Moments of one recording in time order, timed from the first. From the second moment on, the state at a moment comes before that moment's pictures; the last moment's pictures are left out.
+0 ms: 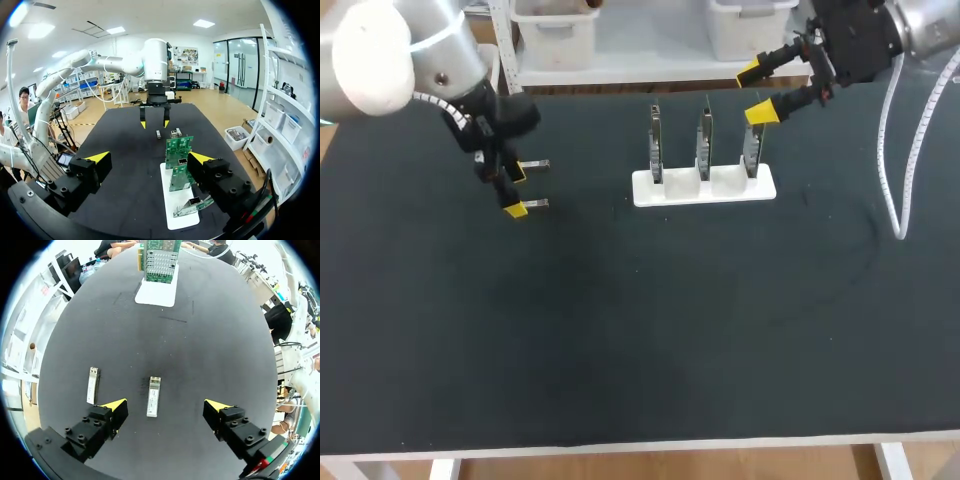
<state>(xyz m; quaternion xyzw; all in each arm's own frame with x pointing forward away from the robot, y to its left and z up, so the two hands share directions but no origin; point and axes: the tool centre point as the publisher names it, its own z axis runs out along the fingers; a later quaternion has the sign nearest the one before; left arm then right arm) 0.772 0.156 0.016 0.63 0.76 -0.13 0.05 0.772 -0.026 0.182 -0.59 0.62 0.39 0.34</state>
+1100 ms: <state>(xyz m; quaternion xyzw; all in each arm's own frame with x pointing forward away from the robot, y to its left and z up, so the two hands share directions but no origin) 0.768 0.145 0.001 0.64 0.77 -0.06 0.00 0.772 -0.026 0.182 -0.59 0.62 0.39 0.34</state>
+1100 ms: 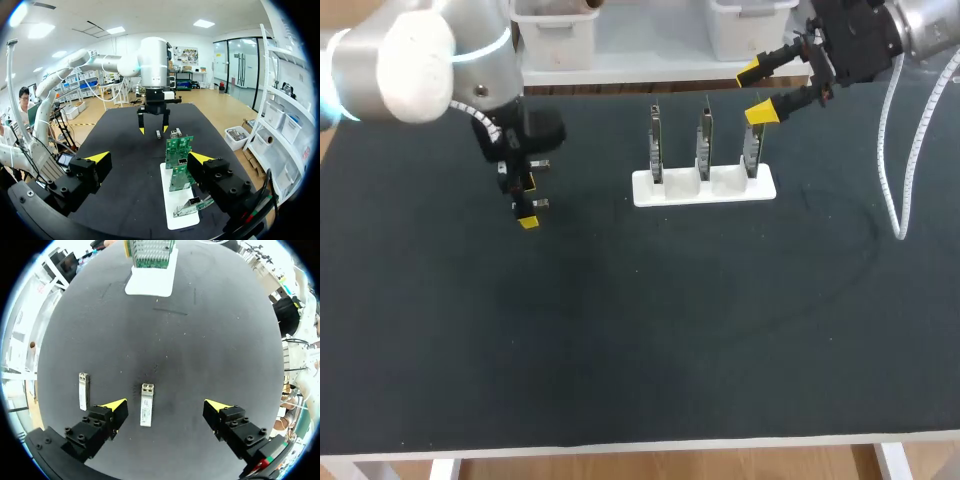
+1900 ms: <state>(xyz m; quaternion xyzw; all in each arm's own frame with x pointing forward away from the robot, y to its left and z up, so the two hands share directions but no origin) 0.775 0.169 -0.007 0.63 0.78 -0.02 -0.04 0.772 -0.026 0.182 -0.59 0.62 0.39 0.34</state>
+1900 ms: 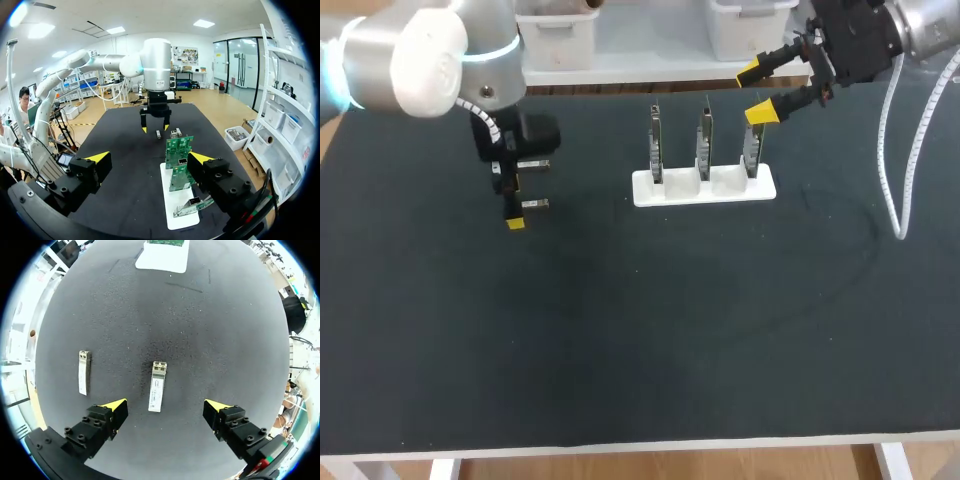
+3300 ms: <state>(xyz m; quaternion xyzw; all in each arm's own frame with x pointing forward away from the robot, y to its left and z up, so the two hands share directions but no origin) 0.786 0.173 -0.014 0.64 0.77 -0.04 -0.04 0.772 -0.026 0.182 -0.59 0.62 0.39 0.34</state>
